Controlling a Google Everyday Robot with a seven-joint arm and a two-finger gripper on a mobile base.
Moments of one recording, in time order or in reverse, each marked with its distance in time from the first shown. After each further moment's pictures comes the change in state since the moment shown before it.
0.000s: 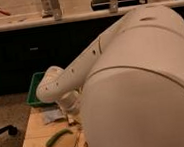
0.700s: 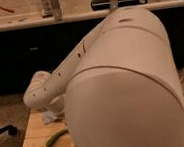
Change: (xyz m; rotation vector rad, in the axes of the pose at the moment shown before) arm 0.037 -0.016 -0.010 -0.025 0.019 -0.159
